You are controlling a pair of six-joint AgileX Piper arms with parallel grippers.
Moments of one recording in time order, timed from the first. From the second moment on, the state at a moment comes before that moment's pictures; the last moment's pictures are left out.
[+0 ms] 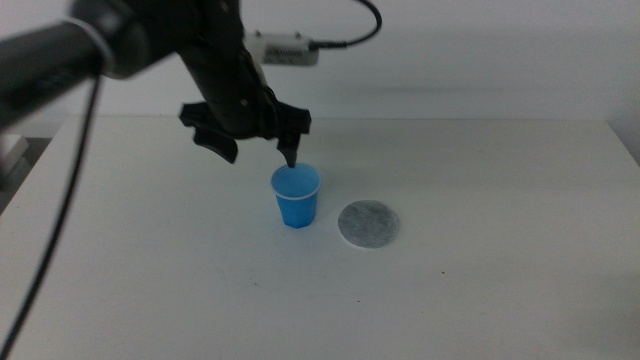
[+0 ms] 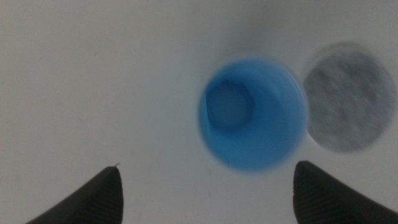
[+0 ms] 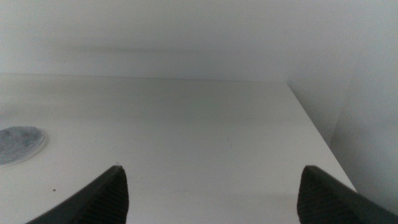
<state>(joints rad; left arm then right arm) -0.41 1.98 -1.77 -0.06 1.14 -0.19 -0.02 0.00 0.00 -0.03 0.25 -0.02</state>
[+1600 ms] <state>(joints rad) -0.60 2.26 -1.97 -0.14 1.04 -0.33 -0.02 0.00 0.00 -0.03 0.25 -0.02</state>
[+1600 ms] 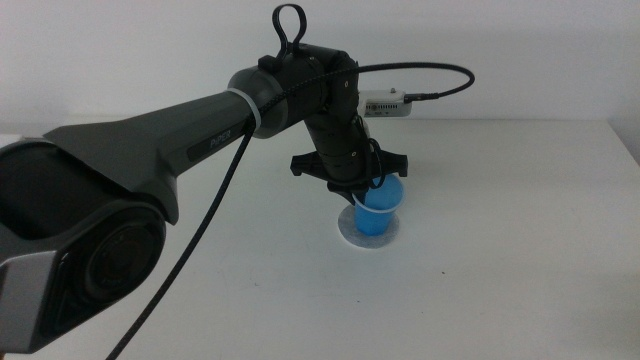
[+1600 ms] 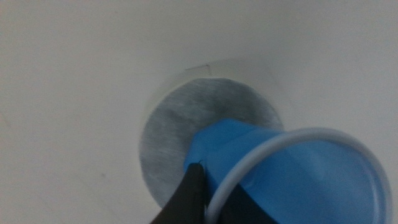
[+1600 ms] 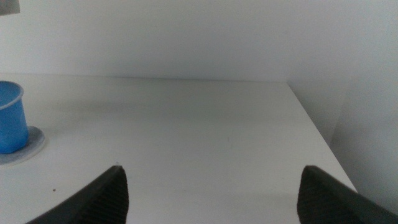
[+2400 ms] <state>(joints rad) -0.49 1.65 -1.57 -0.05 1.18 -0.16 -0.02 0.00 0.00 -0.03 0.25 -0.02</state>
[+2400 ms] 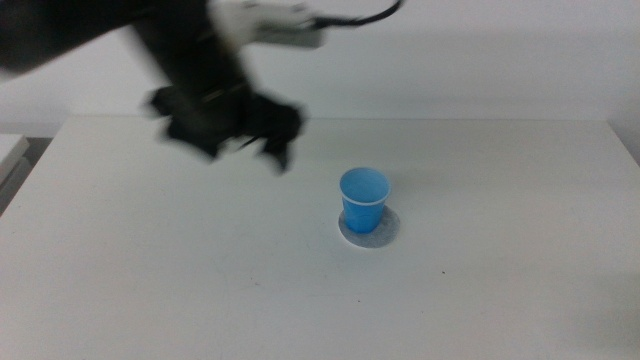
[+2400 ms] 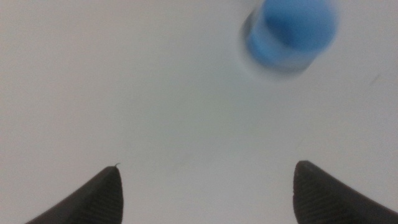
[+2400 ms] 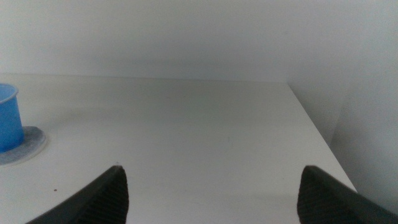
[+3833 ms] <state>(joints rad) -0.03 0.00 0.00 0.03 0.20 -0.12 -0.02 0.00 0.00 -0.03 0.25 -0.02</state>
